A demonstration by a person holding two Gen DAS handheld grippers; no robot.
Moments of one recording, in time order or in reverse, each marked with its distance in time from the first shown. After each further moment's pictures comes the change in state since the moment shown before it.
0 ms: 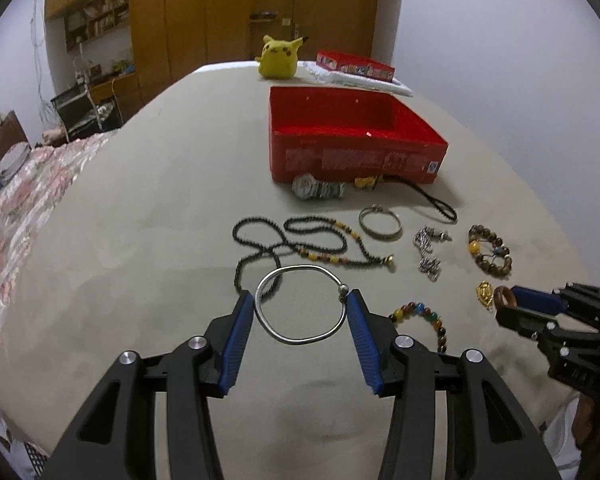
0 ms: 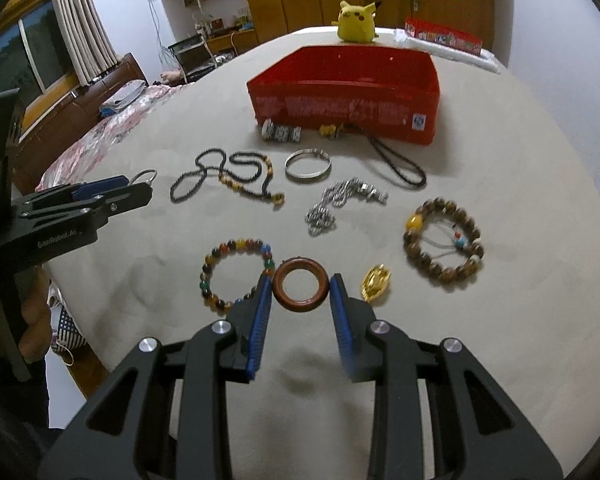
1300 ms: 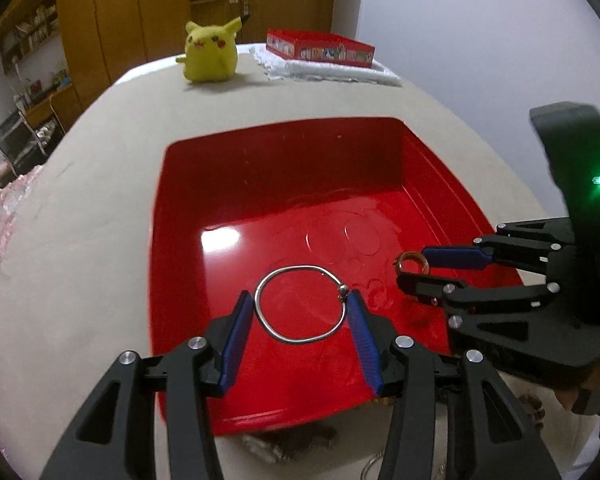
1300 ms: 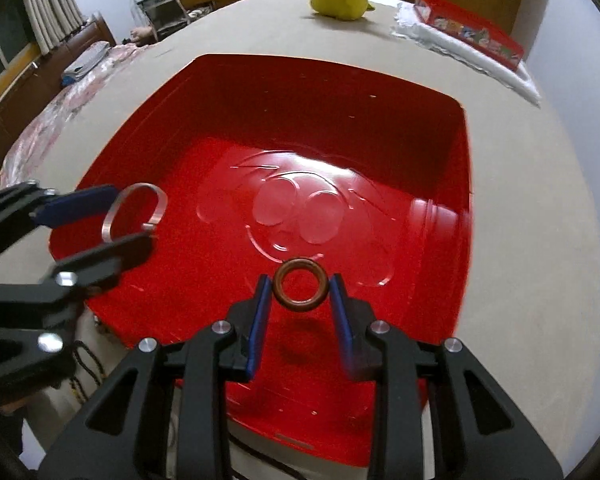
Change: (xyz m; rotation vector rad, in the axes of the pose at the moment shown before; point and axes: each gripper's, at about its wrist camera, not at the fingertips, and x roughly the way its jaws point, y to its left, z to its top) left arm 0.190 -0.036 0.193 0.116 0.124 -0.114; right arm 0.179 -0.099 0.223 -0.075 0.226 -0.077
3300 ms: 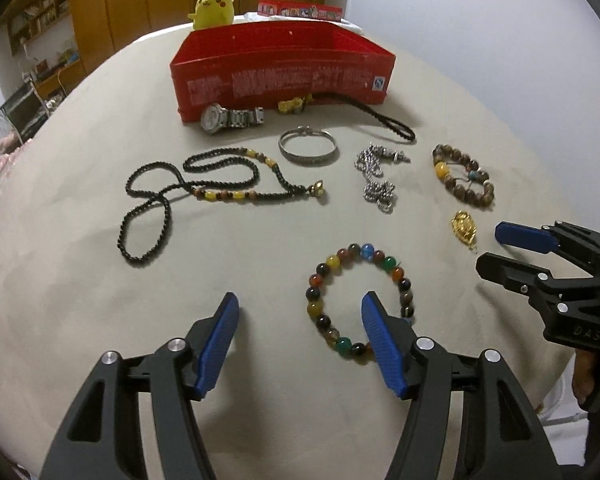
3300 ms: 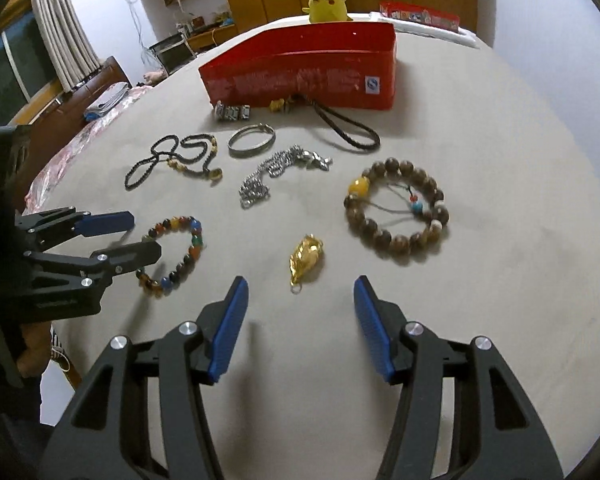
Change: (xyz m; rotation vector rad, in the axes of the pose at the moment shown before) left arm -0.099 -0.060 -0.239 0.008 0.039 0.014; right arm -0.097 0.067 -0.280 0.132 -0.191 0.042
